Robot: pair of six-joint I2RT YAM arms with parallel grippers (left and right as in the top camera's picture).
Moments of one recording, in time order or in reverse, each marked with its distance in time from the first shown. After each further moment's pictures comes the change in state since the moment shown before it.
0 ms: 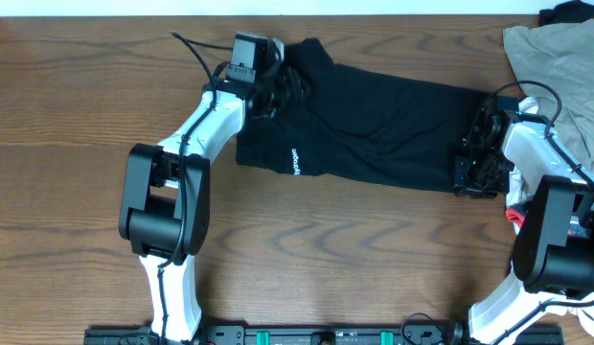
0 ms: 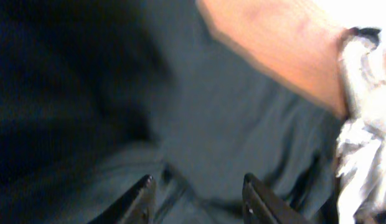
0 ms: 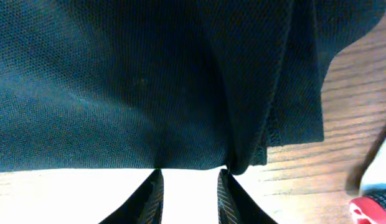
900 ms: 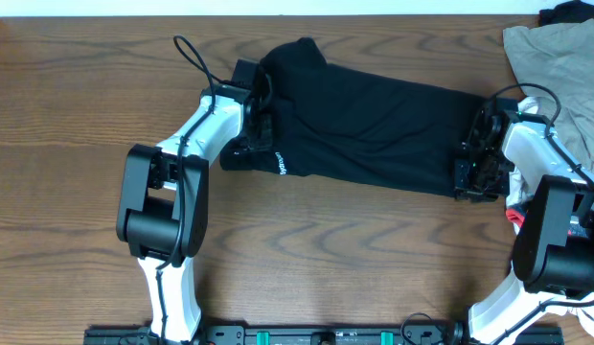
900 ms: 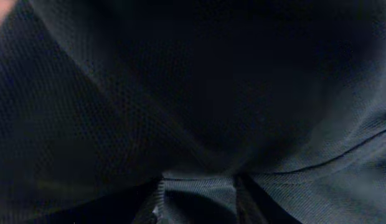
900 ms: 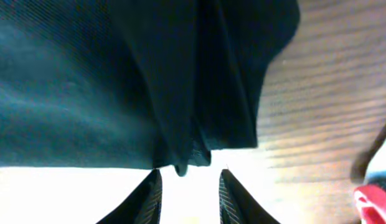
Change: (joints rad) left arm 0.008 -0.012 -0.055 -0.452 -0.436 0.228; right arm 0.000 0.000 0.000 -0.050 0.000 0.000
